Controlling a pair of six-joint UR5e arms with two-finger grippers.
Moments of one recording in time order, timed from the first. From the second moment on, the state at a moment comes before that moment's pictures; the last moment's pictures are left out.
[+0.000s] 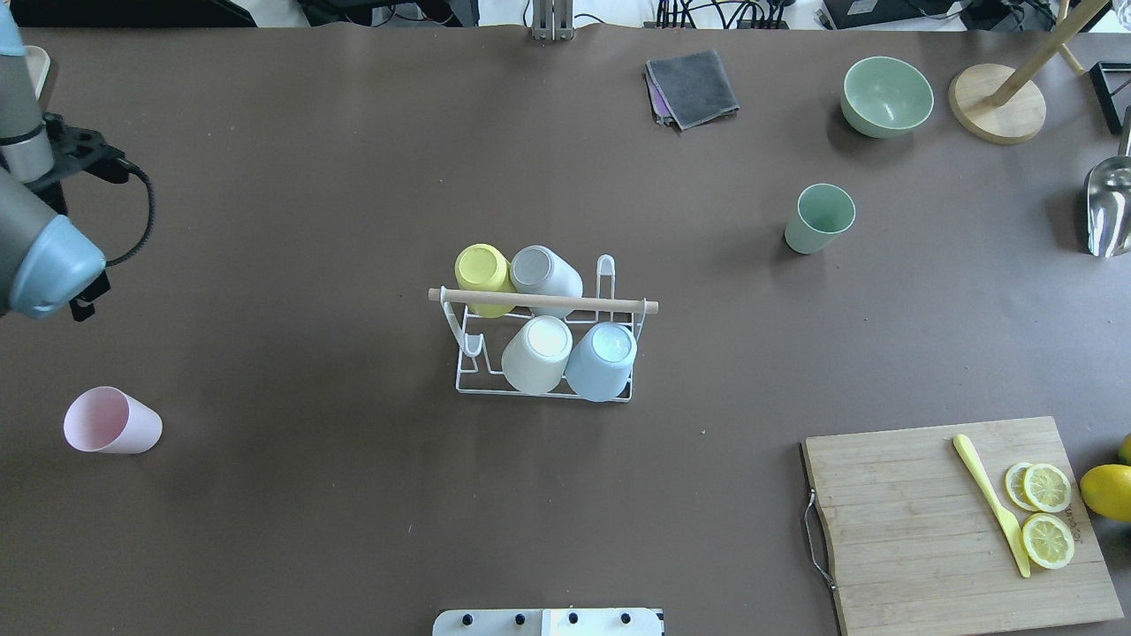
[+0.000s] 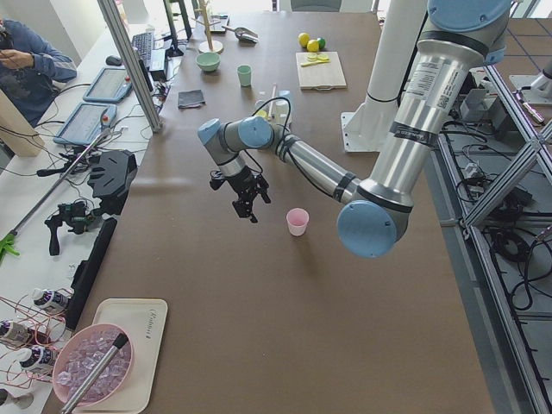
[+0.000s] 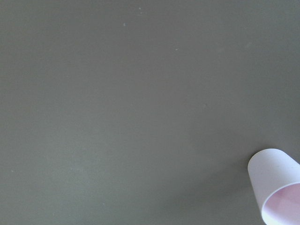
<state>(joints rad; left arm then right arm) -1.01 -1.97 -1.71 -0.81 -2.18 0.11 1.51 -1.61 1.77 -1.66 2.27 0.03</state>
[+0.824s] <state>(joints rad) -0.78 -2.06 -1.54 -0.71 -2.12 0.12 1.22 -1.30 1.72 -1.66 2.28 0.25</state>
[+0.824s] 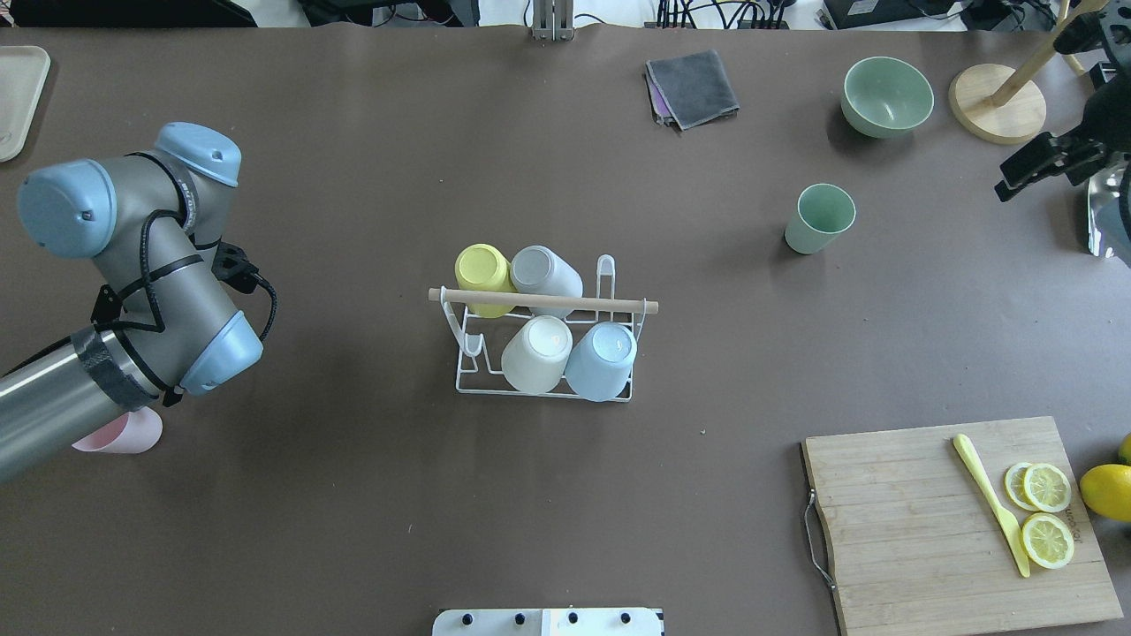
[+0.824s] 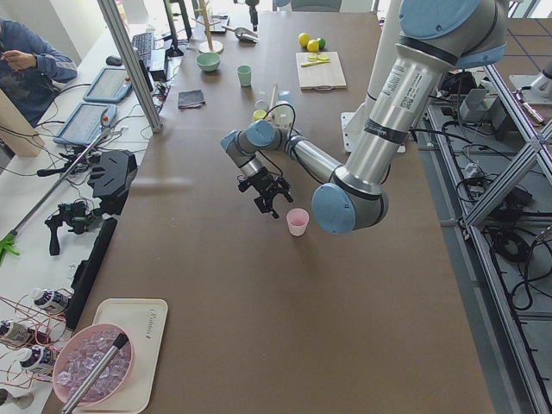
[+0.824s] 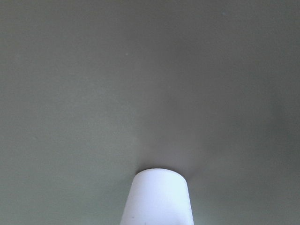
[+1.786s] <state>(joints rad) -0.70 -2.10 -1.48 -0.61 -2.03 0.20 1.12 -0.76 1.12 -1.66 2.28 0.33</state>
